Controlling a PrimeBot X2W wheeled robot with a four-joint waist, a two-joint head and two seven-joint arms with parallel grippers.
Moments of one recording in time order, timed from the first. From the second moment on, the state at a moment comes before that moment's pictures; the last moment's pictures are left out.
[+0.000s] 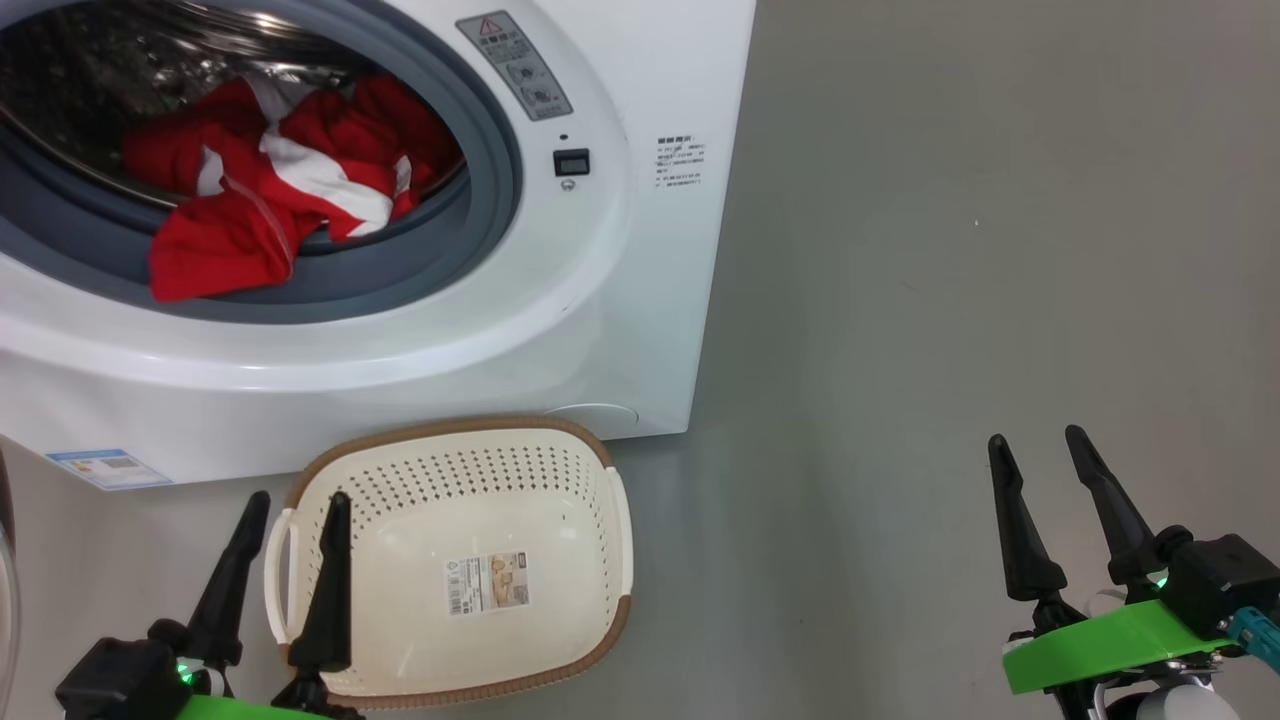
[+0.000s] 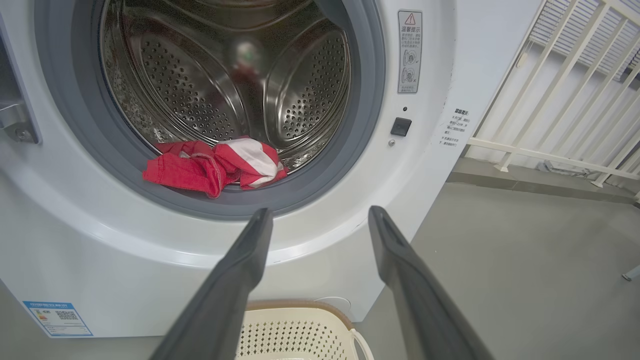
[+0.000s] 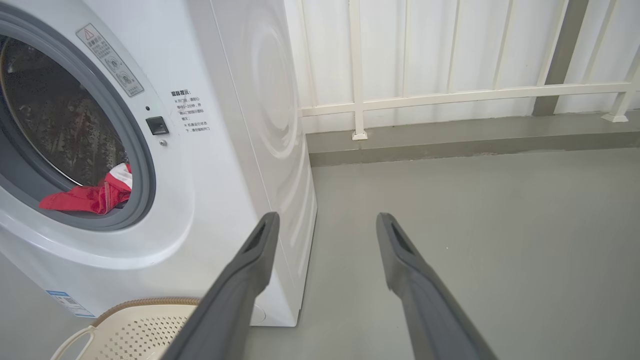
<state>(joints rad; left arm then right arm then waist) -0.04 0.13 0.00 0.09 -0.39 -0.13 -0.26 -0.02 -0.05 -0.05 0.14 0.29 0.12 -0.26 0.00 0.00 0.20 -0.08</state>
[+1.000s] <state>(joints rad) -0.59 0.15 0.00 0.51 -0.27 -0.13 -0.26 -0.11 -0.04 0.05 0.13 0.33 0.12 -0.26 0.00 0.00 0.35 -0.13</state>
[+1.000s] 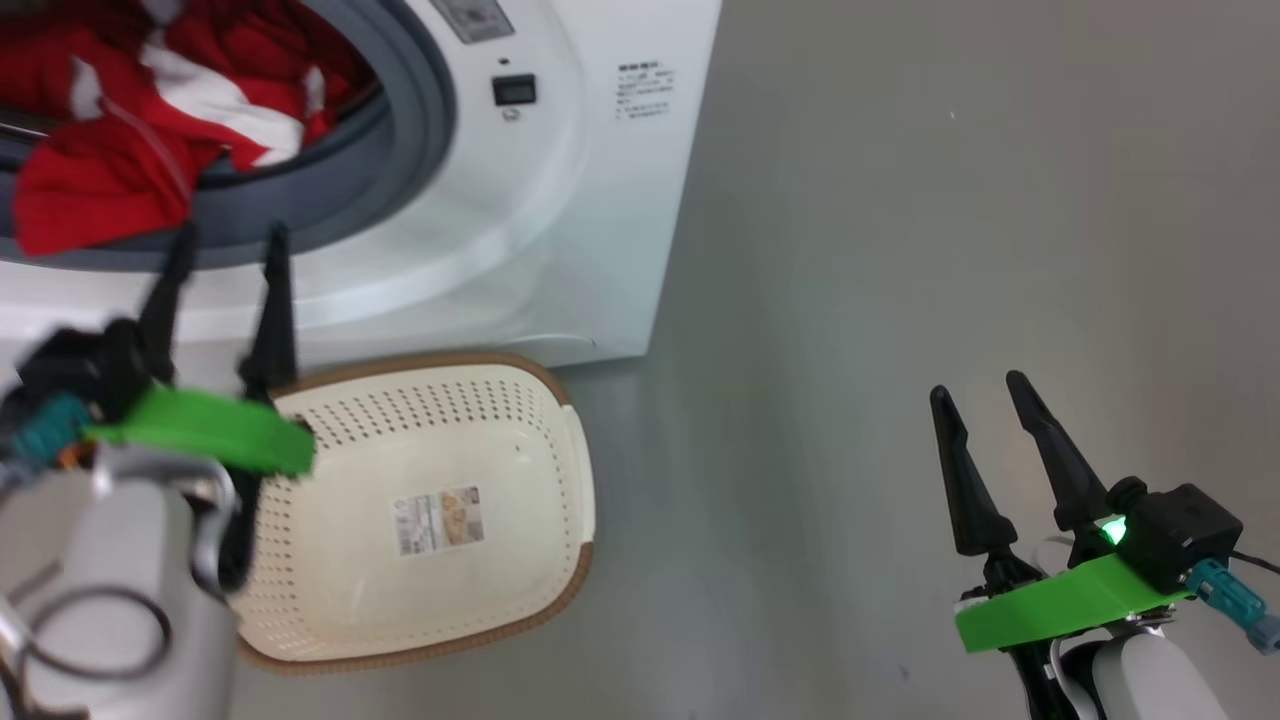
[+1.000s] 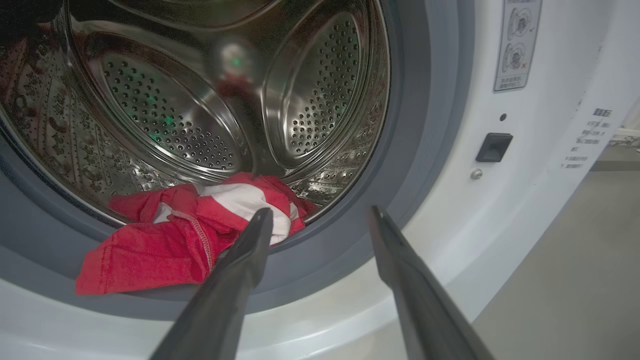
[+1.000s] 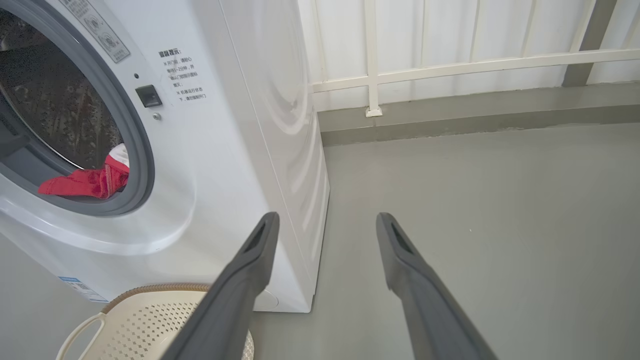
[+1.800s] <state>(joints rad) -1.18 0.31 0.03 0.99 -0.18 -0.11 -0.26 -0.22 -0.04 0.08 0.11 0.38 0.12 -0.26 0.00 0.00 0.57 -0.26</state>
